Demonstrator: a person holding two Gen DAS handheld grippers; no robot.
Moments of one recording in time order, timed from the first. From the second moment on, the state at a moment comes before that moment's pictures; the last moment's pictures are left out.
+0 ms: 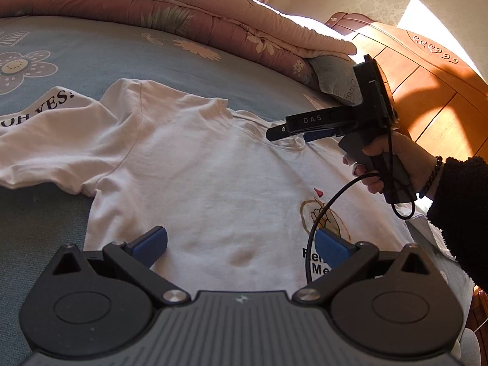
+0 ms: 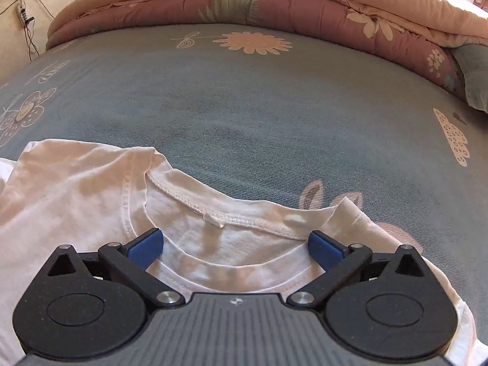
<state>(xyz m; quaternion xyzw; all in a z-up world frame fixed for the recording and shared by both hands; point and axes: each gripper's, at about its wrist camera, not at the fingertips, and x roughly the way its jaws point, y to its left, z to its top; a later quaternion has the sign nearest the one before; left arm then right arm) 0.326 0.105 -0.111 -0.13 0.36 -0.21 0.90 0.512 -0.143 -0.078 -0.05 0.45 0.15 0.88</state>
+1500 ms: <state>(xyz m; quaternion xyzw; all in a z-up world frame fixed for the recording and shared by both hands) 0.293 0.026 -0.127 0.01 0.33 -0.27 0.90 0.107 -0.567 -0.121 0.48 0.16 -0.15 0.85</state>
